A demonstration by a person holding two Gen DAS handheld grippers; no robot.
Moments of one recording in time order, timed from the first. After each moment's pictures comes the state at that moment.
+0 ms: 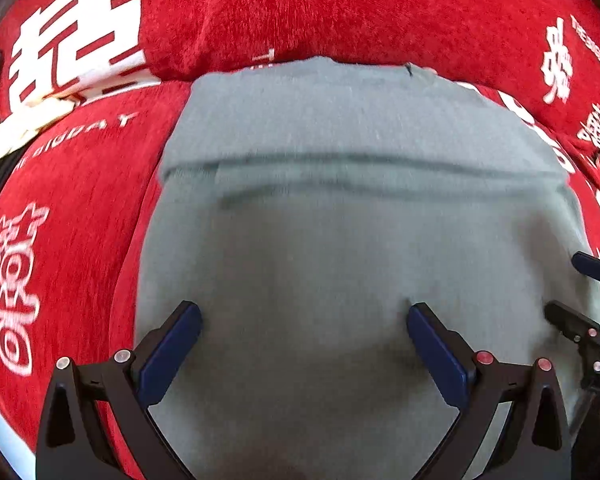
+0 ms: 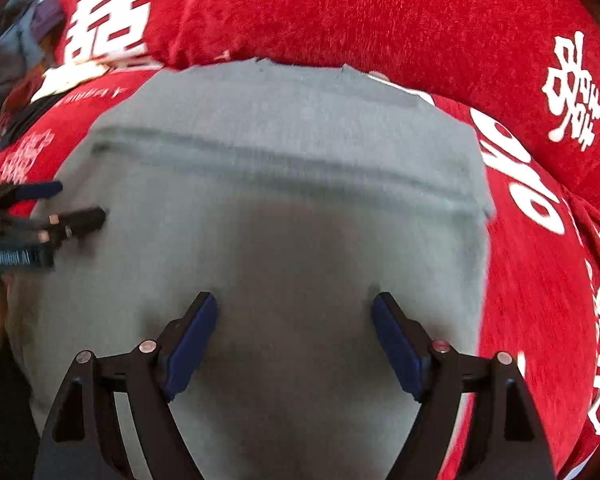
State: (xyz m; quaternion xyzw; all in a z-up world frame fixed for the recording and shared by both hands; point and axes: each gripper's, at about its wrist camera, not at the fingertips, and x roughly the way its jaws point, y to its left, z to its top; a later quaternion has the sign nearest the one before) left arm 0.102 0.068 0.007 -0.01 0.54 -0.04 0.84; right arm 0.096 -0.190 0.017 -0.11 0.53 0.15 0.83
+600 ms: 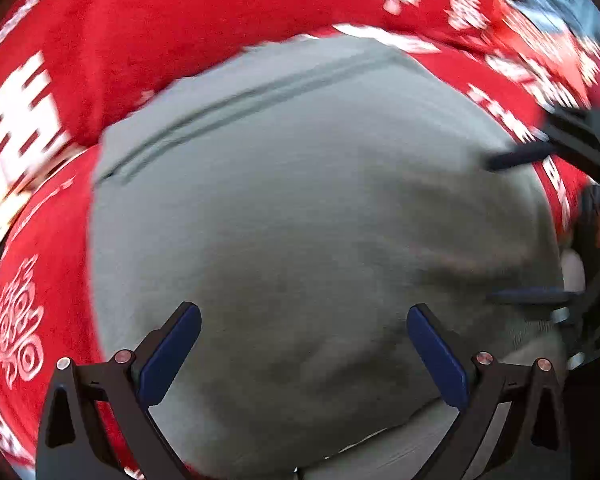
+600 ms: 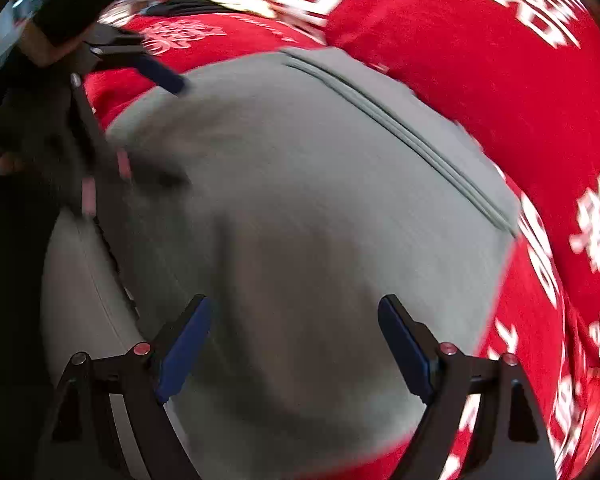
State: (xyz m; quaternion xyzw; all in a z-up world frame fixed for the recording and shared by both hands) left arm -0.015 -0.010 0.019 0.16 0.51 -0.20 0.82; right arm -0.041 -0.154 0.034 -0.30 0.45 0.32 0.78
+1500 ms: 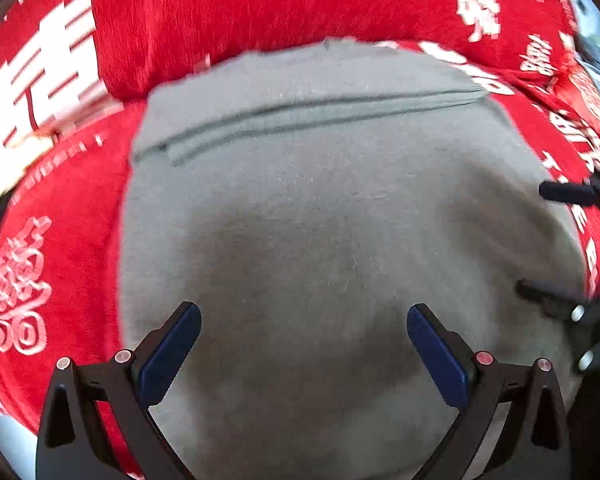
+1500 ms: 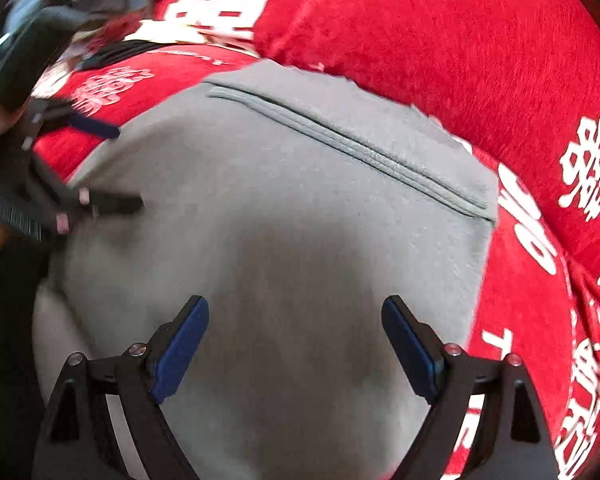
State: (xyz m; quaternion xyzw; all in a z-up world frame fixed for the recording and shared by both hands) left arm 0.043 0.024 0.012 0.06 0.55 -0.10 0.82; right arm 0.021 -0.161 0.052 -0.19 0.48 0.24 0.82
